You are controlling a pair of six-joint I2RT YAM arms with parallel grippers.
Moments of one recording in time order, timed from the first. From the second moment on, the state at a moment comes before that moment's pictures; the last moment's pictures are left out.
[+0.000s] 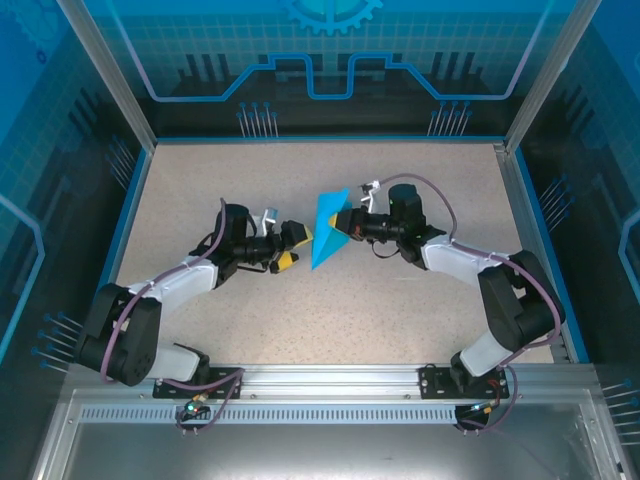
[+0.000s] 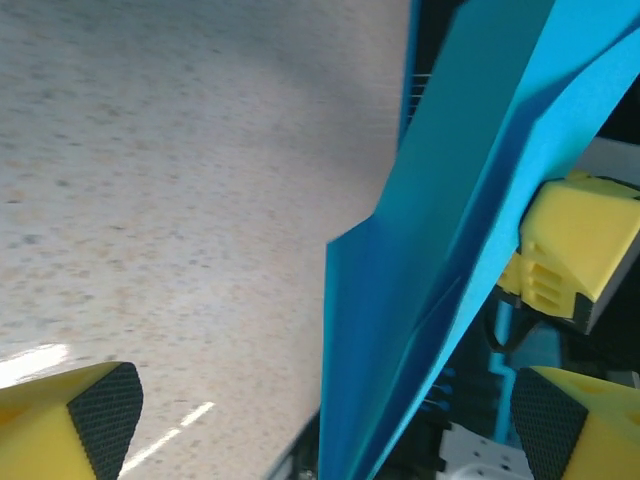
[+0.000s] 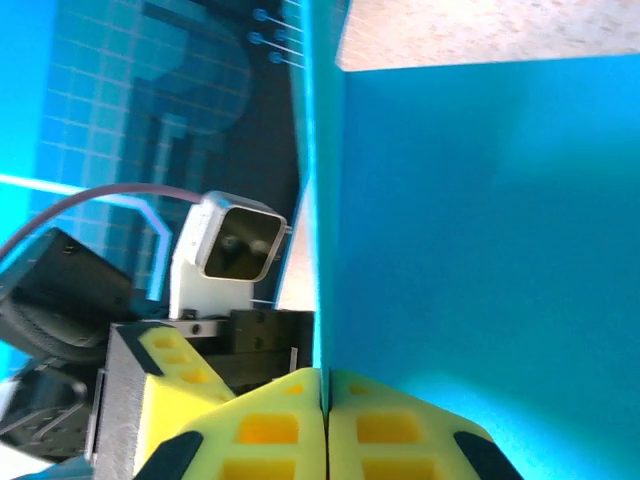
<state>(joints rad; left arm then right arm) -0.29 1.38 0.64 0.17 0.82 -1.06 0.44 1.58 0.85 0.37 -0.76 0.96</state>
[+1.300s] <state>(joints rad) -0.39 1.33 0.84 -0.15 0.55 -0.81 0.42 1.35 0.89 -0.11 -0.56 0.74</state>
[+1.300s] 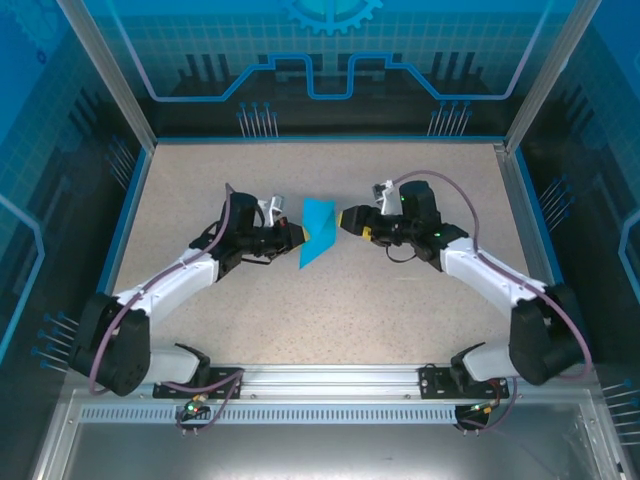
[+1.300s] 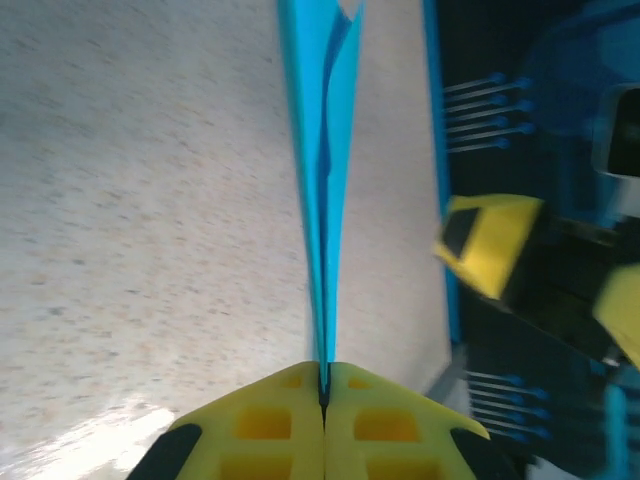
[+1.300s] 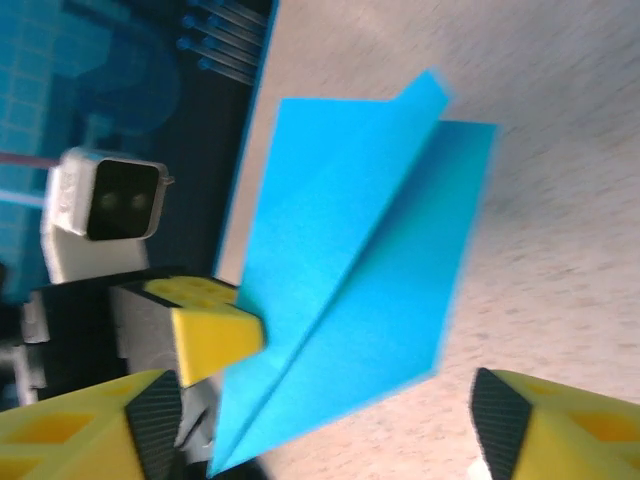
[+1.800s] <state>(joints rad) -0.68 1.60 1.25 -0.91 -0.49 -0.64 0.41 1.21 0.80 -0.40 -0.21 0.58</state>
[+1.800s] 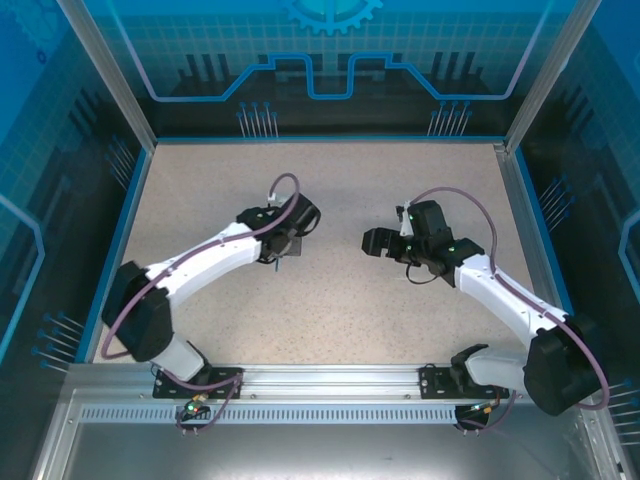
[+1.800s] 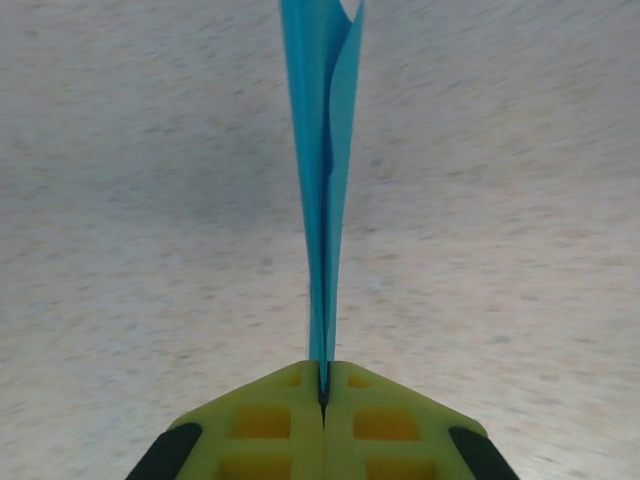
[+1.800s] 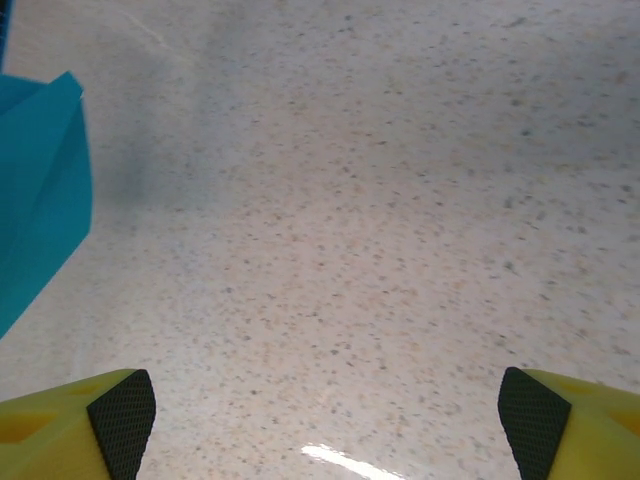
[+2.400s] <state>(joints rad) -0.74 1.87 1.31 -0.90 -0.50 -0.69 0.39 1.12 0.74 -0.49 -0.07 0.61</state>
